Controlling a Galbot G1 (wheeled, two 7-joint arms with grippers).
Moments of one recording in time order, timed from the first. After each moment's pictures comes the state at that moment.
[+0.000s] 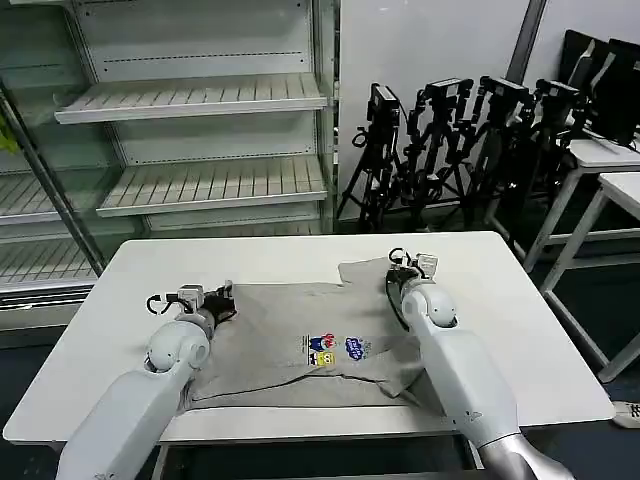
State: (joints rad) left arm 0.71 -1.04 -0.10 -1.49 -0.76 0.57 -0.34; right arm -0.50 1.36 0.17 1.20 0.65 -0.57 0.32
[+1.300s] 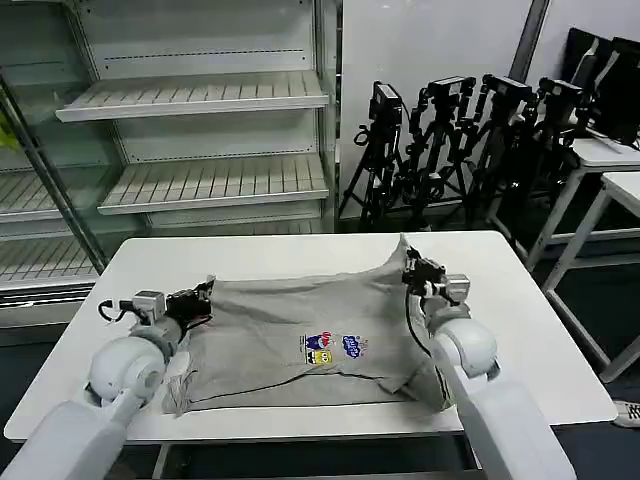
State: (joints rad) left arm 0.98 -0.86 -0.30 -1.91 -0.77 0.57 -0.28; right arm -0.92 1.19 0.29 1.83 0.45 -0.38 0.21
